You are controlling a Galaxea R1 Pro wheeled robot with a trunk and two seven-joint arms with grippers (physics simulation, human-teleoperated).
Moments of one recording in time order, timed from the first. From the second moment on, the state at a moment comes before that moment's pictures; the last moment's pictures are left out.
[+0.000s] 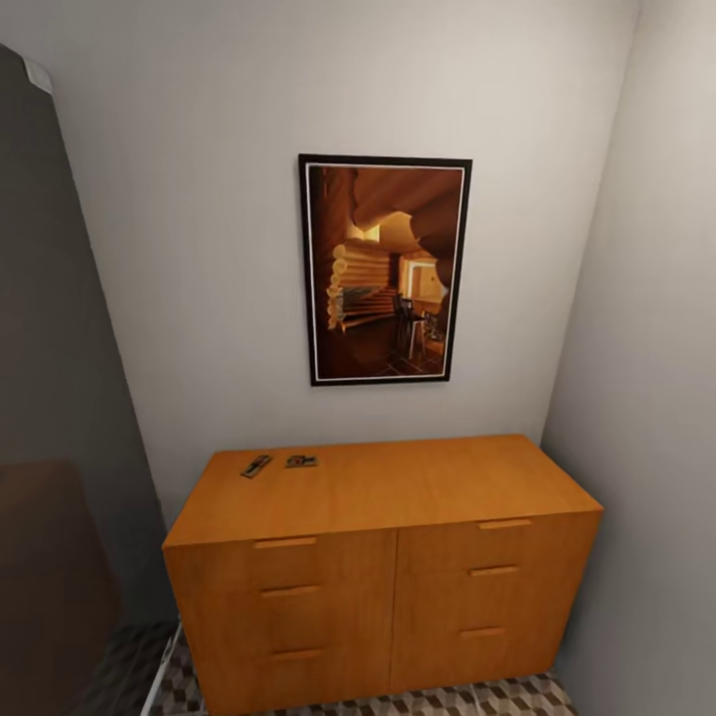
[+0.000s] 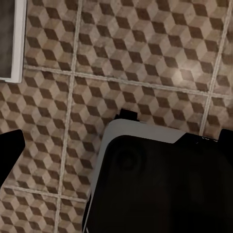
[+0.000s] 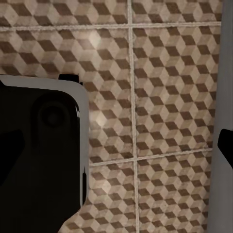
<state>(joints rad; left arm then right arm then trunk) -0.19 0.01 -0.06 -0.01 0.28 -0.06 0.12 -0.09 -0.10 -0.22 0.02 0.28 -0.12 -0.07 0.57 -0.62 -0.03</state>
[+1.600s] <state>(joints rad) -0.19 0.02 -0.05 -0.02 0.27 -0.07 0.13 -0.09 -0.10 -0.22 0.02 0.28 -0.12 -0.08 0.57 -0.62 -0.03</state>
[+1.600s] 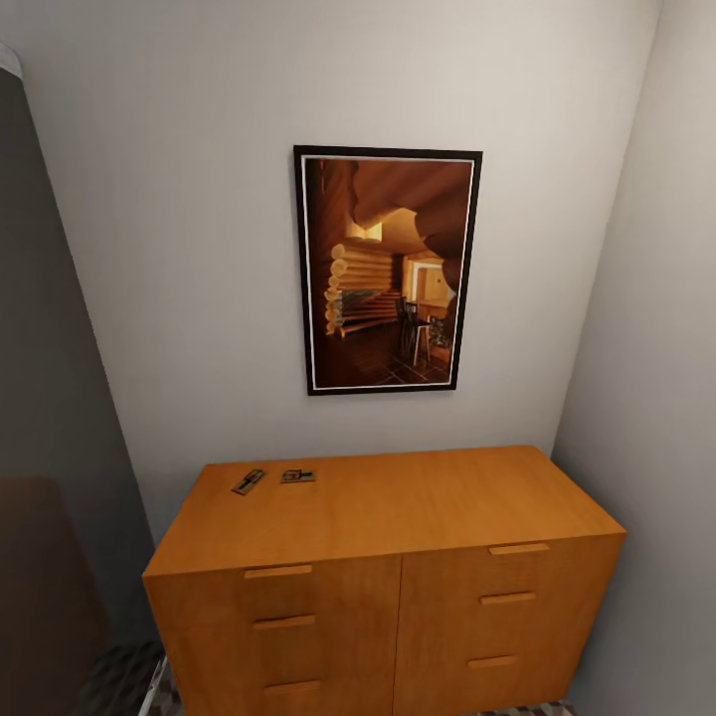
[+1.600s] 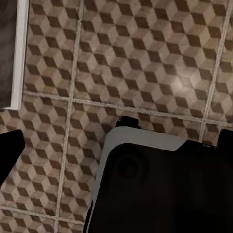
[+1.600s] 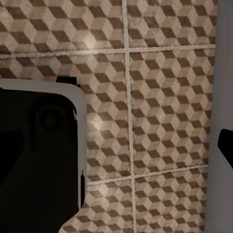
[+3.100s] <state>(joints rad) -0.19 0.03 -0.40 -1.16 0.13 0.47 0.11 -0.09 -0.10 -0.24 -0.92 0.12 0.41 -0.02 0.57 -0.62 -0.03</state>
